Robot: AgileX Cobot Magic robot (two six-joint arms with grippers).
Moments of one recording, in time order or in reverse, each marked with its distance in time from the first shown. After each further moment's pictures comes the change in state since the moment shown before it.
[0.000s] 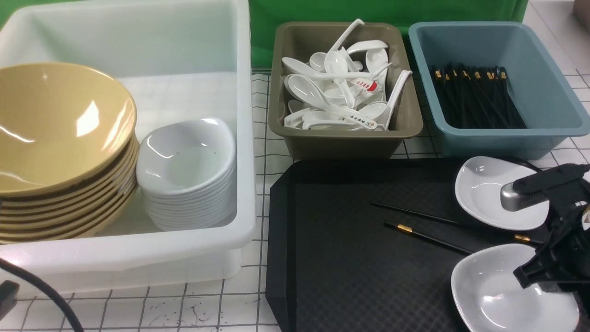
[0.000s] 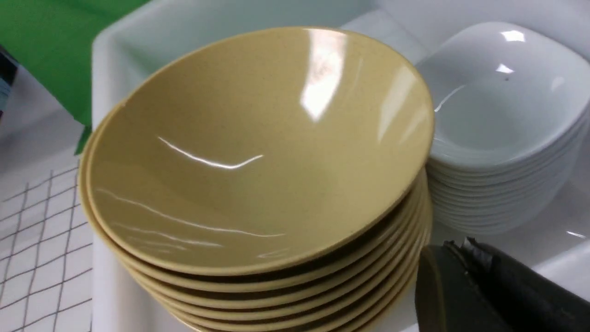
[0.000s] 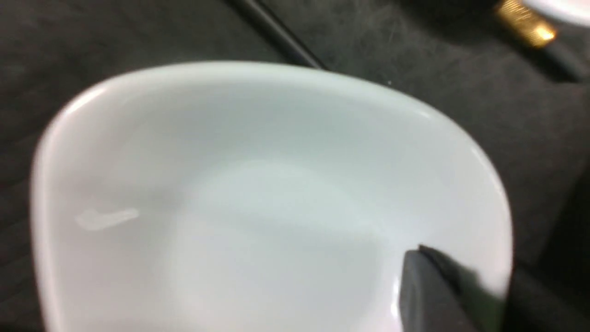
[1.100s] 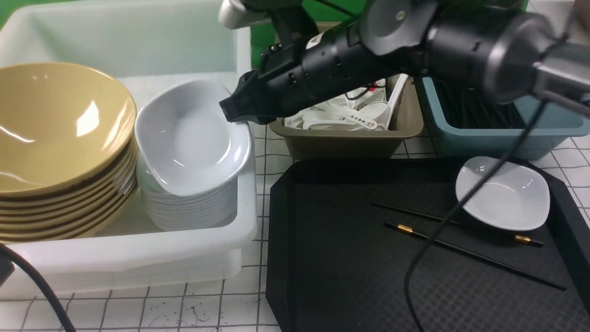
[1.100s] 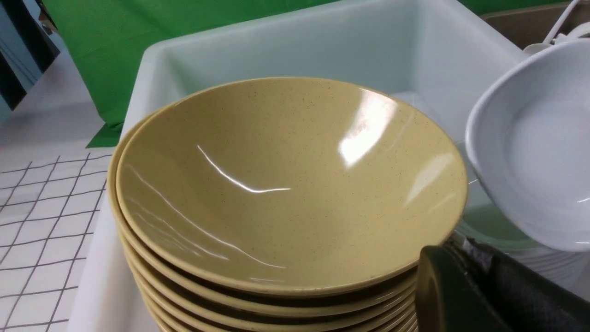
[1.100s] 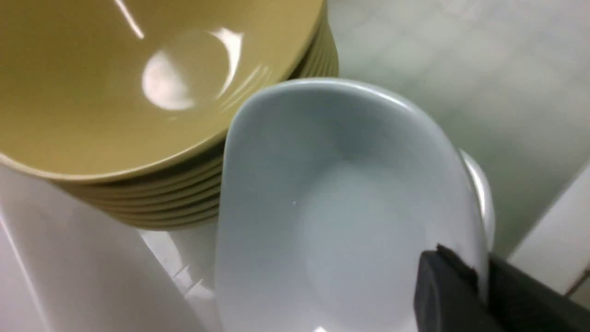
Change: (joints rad) right arm 0.441 0.578 -1.036 0.802 -0.141 -0.494; left arm 0.000 -0.016 0.037 0.132 -0.100 -0.349
